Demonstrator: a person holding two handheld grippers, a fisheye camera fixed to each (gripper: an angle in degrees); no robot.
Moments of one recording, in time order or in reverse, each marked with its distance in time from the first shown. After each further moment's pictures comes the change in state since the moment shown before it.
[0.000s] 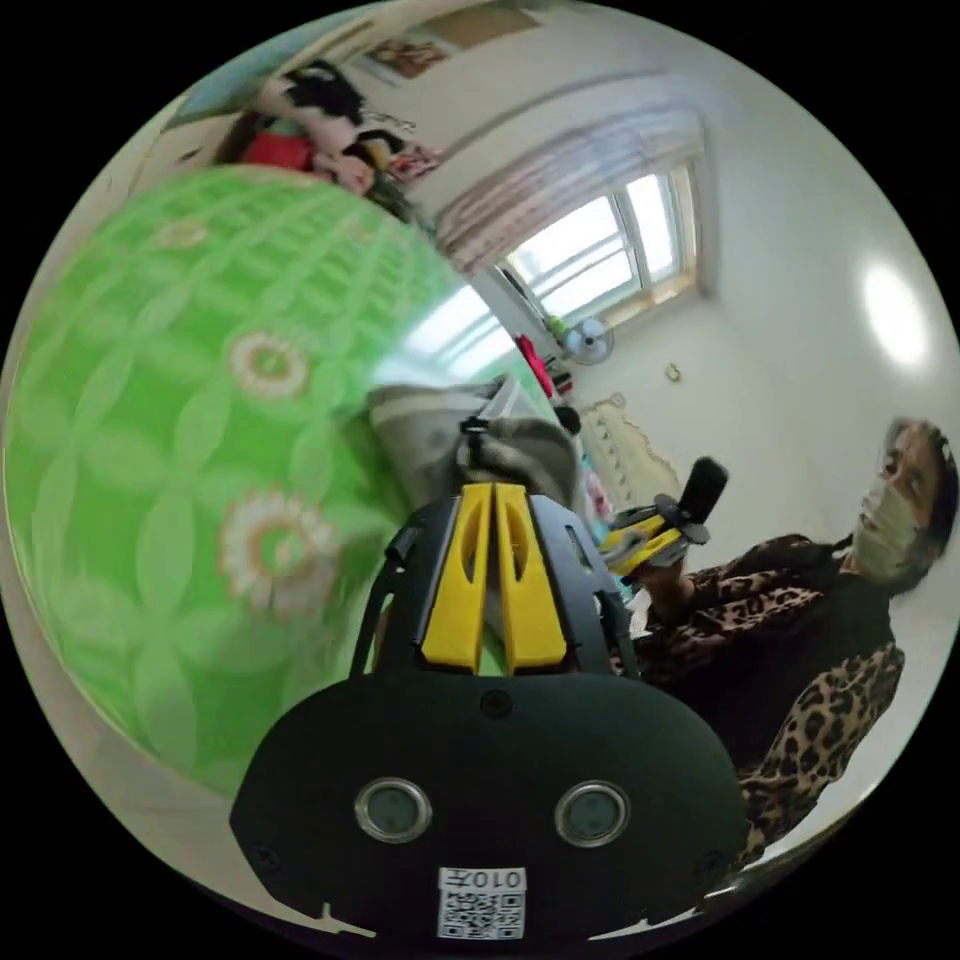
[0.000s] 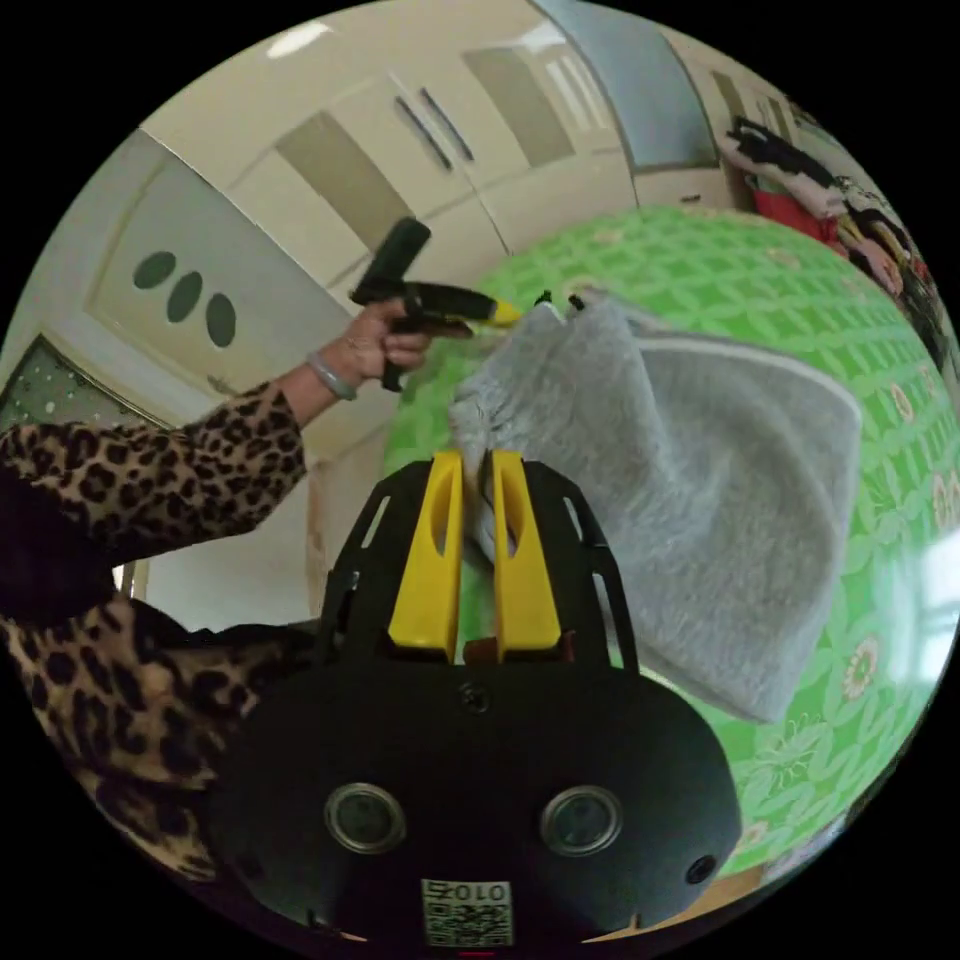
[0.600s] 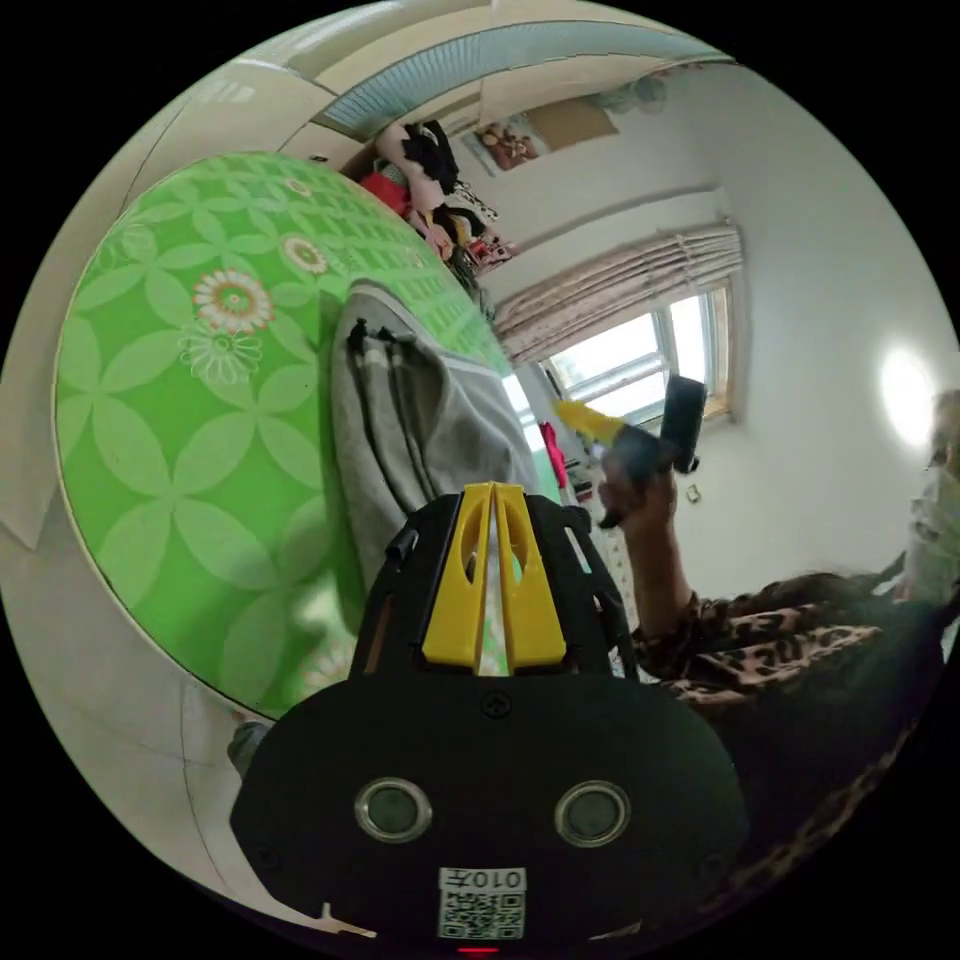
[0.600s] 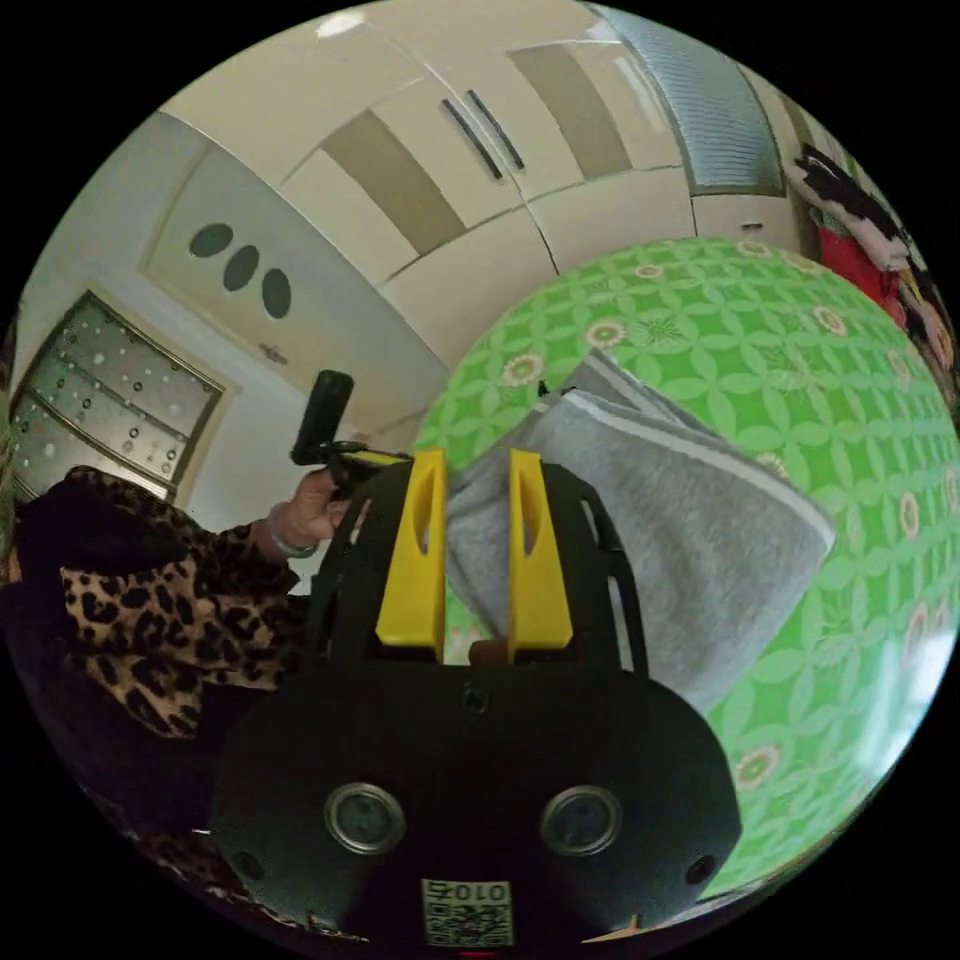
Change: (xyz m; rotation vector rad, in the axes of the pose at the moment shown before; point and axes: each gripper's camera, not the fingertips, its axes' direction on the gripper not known) left arm 0.143 0.118 -0.011 0.301 -0.111 -0.191; right arm -0.011 -0.120 -0.063 0.030 -0.083 -0.227
